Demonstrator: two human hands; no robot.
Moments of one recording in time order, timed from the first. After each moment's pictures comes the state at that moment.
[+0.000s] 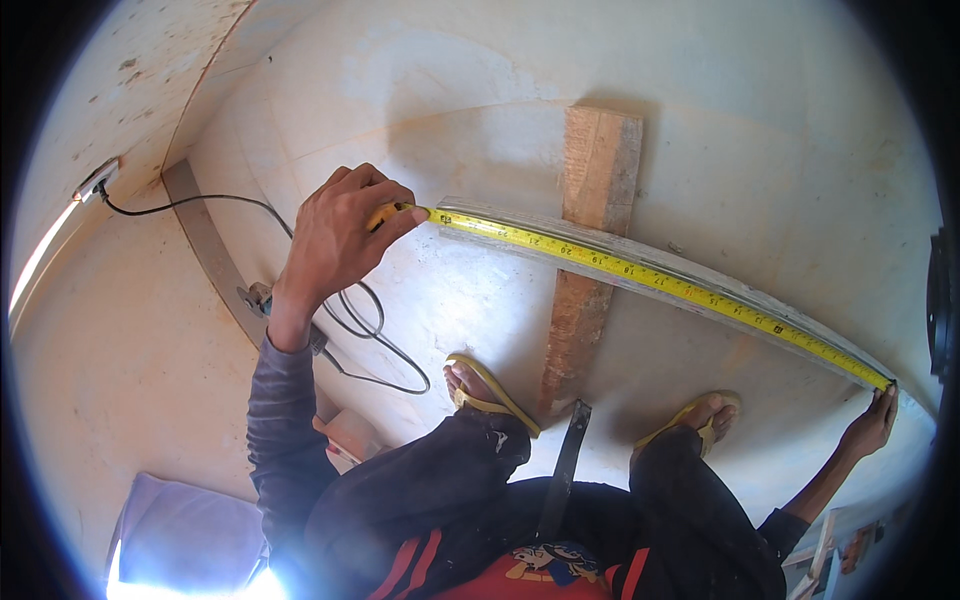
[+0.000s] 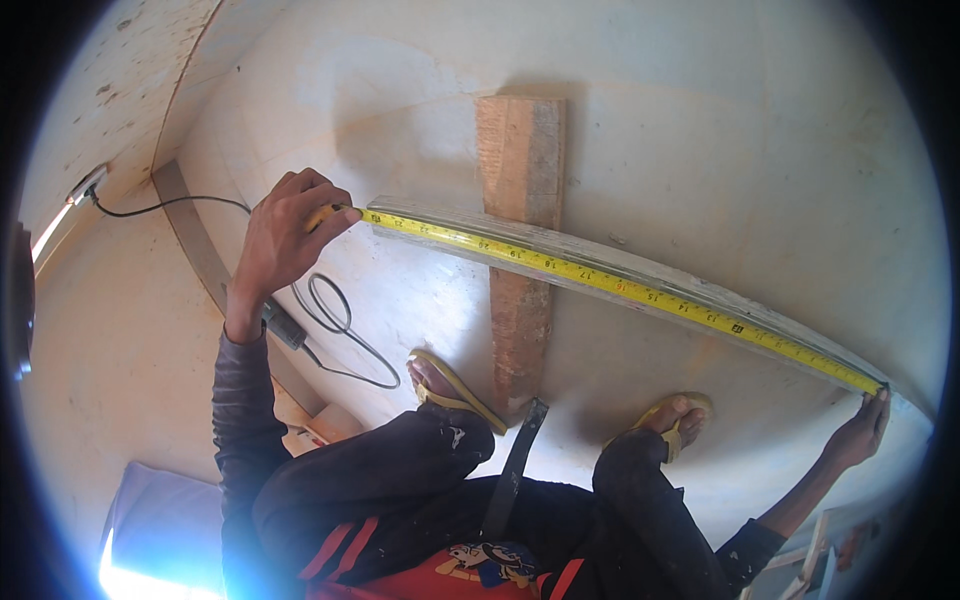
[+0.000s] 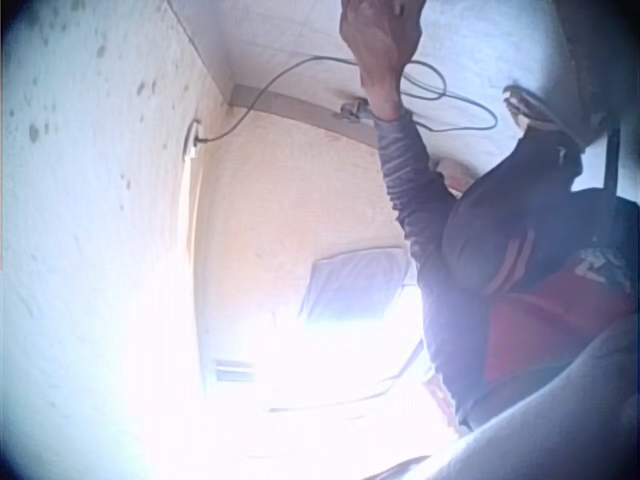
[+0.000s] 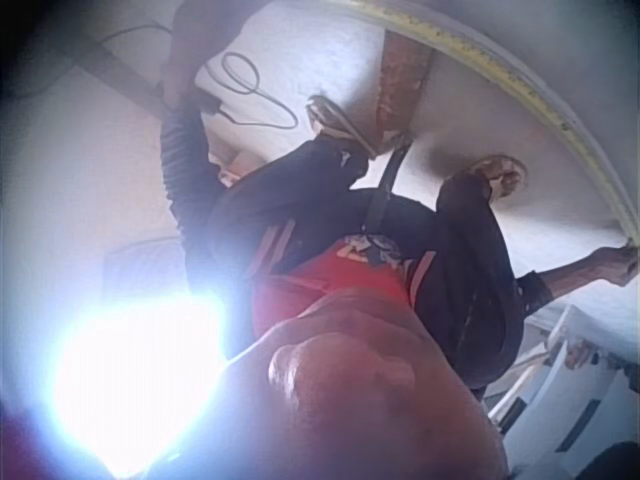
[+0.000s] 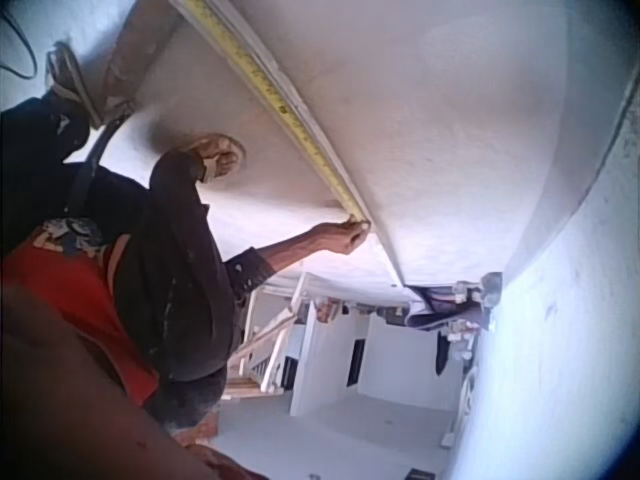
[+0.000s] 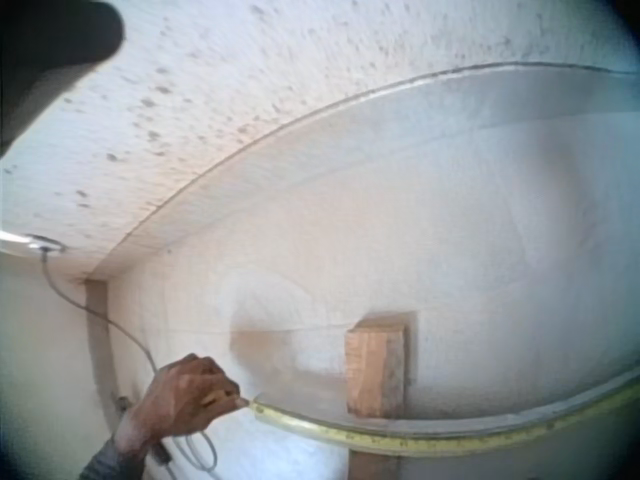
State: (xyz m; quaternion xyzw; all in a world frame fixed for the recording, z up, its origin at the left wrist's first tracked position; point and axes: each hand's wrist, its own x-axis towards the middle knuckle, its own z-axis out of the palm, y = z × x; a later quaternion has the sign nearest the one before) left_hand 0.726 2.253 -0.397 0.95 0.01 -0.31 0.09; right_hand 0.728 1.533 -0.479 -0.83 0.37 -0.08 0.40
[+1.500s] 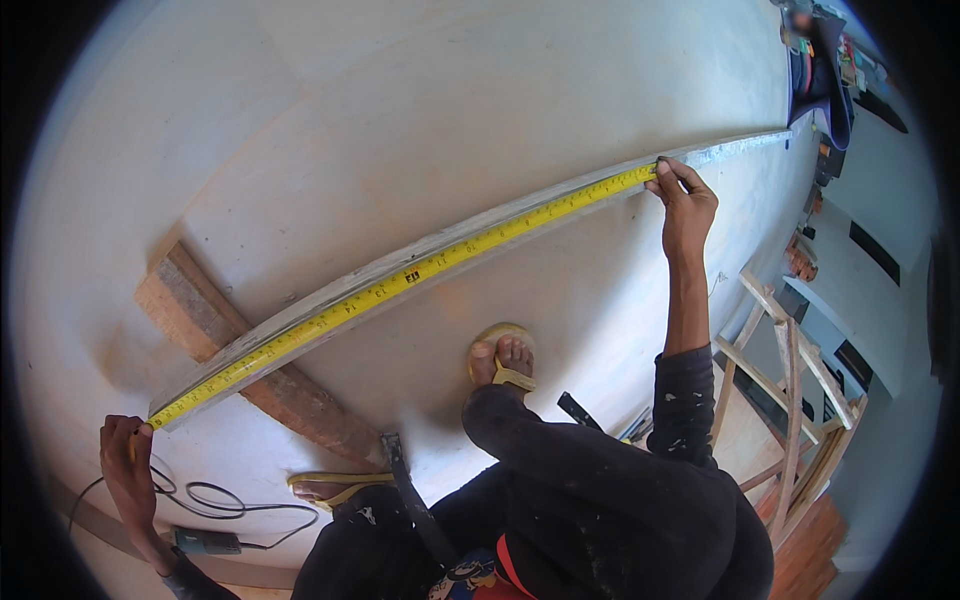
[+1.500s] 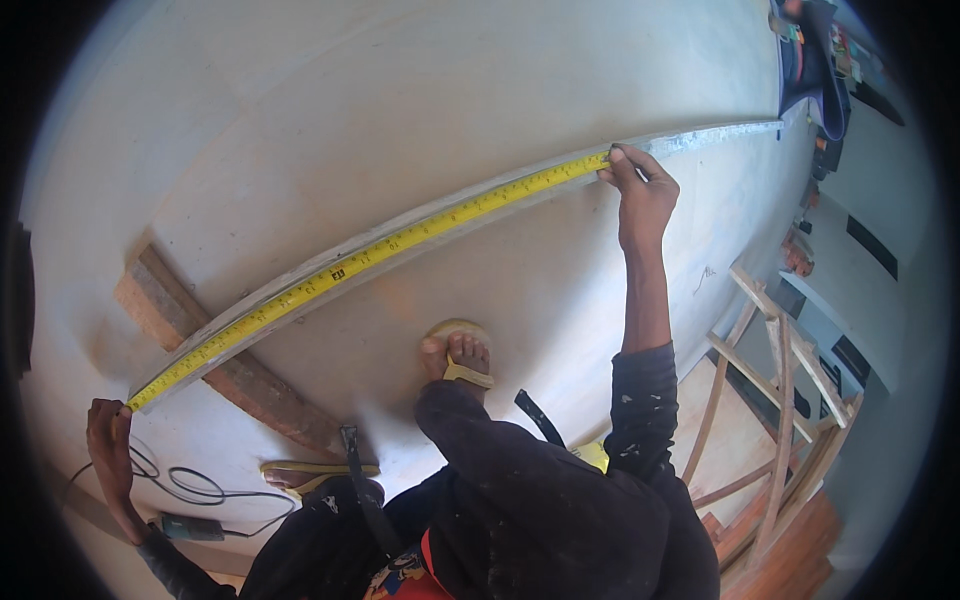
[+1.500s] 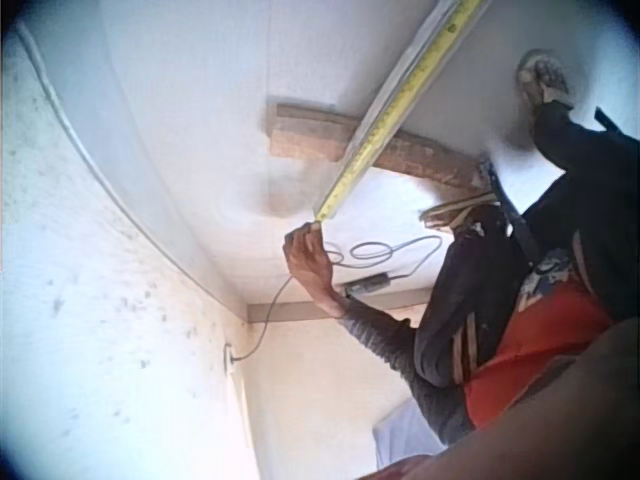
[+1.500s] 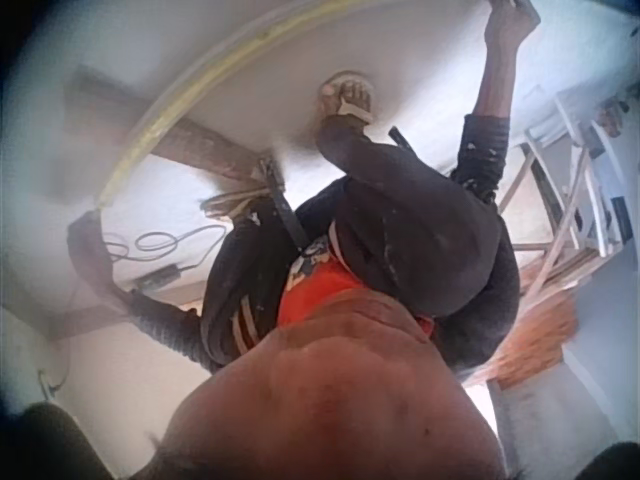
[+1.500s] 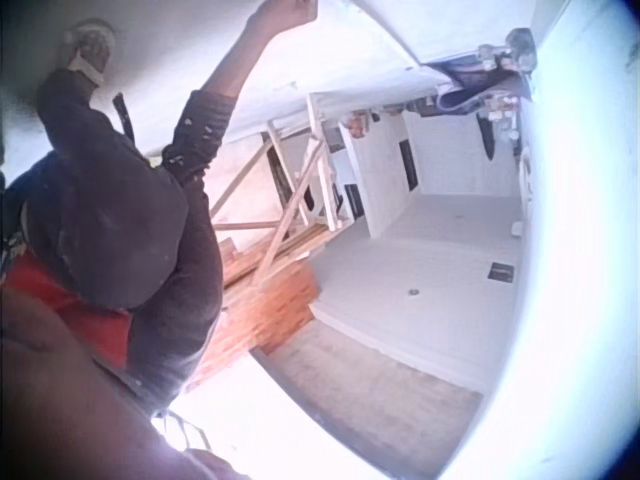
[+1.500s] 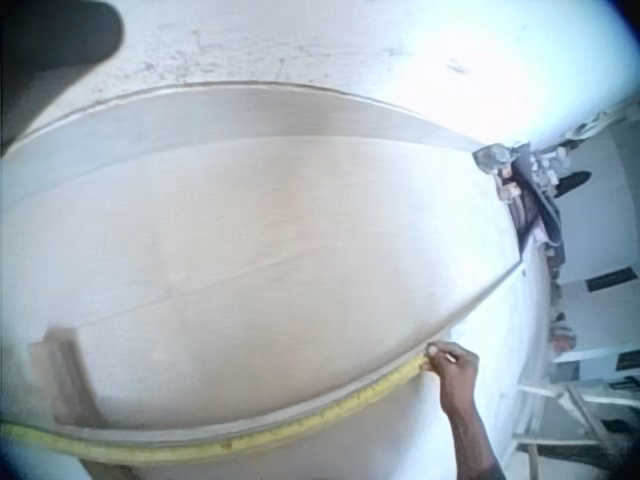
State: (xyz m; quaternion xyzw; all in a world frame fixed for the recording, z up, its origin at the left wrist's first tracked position) left_hand 0.732 2.250 -0.400 0.92 0.03 -0.36 0.18; right_hand 0.759 1.587 -0.448 -0.83 0.37 -0.04 0.42
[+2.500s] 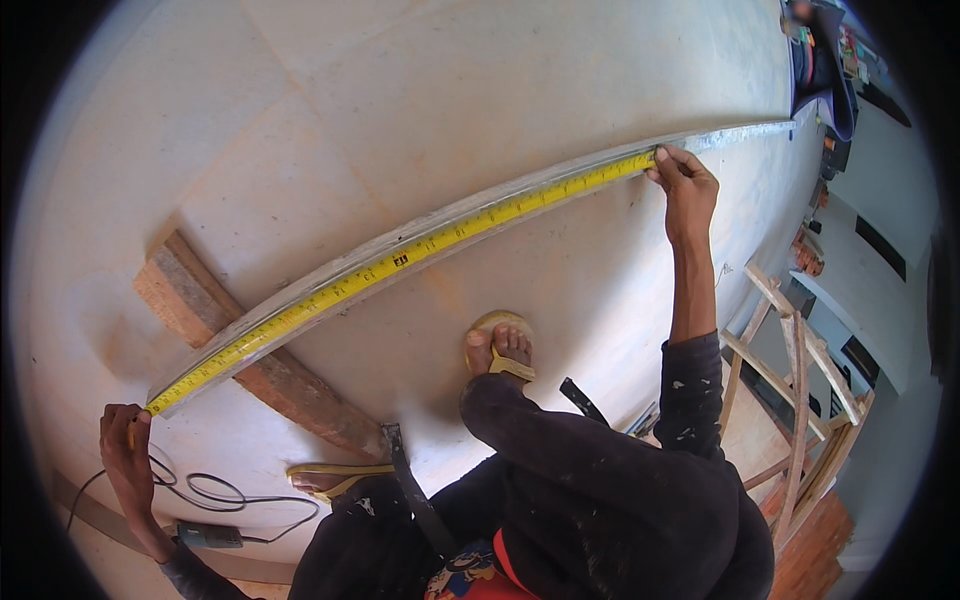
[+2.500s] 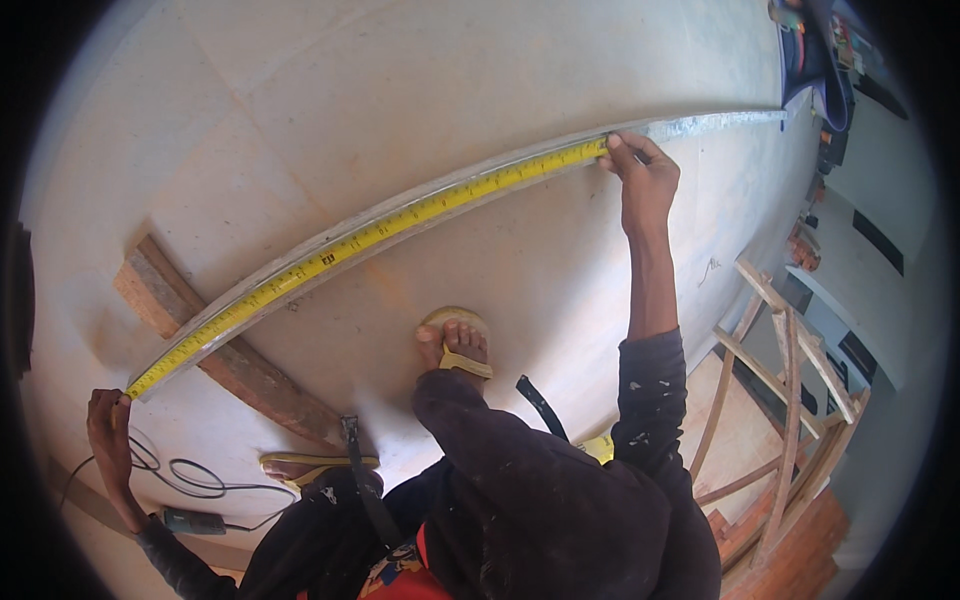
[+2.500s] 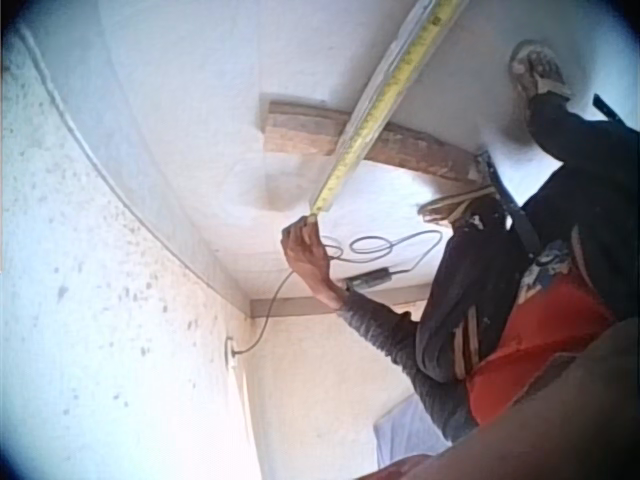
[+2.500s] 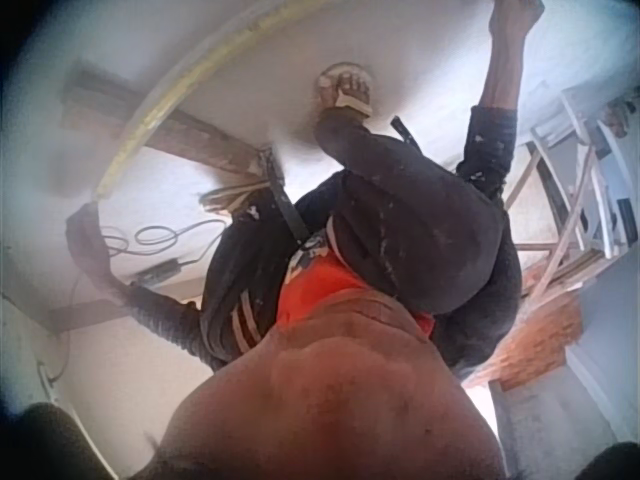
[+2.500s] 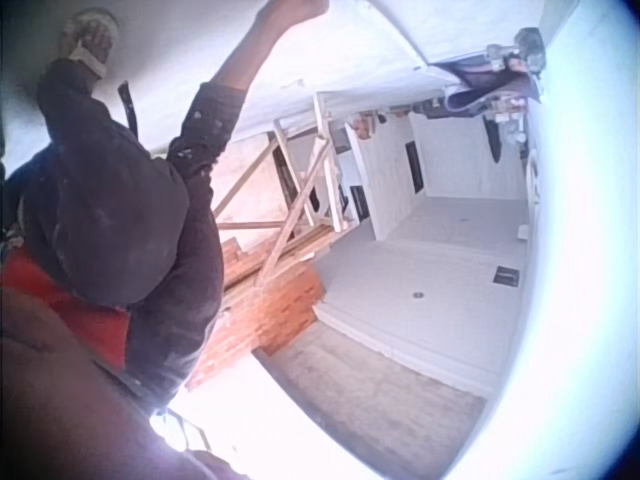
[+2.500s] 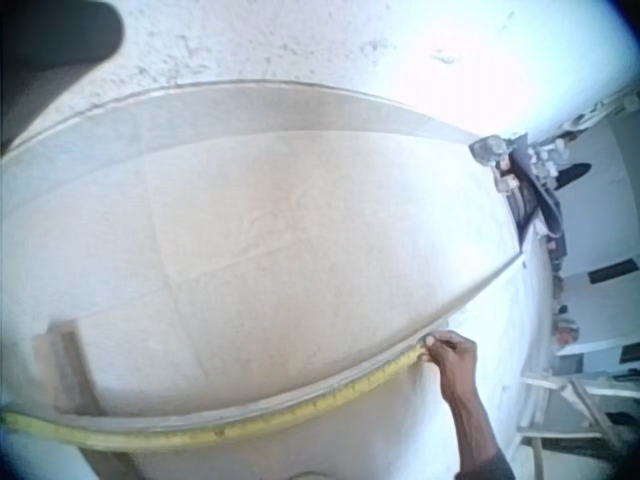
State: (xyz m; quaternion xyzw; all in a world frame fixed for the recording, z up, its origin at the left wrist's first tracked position) left_hand 0.725 2.258 -0.408 0.92 0.04 -0.35 0.18; right_hand 0.756 1.581 -0.446 -0.82 0.39 -0.01 0.42
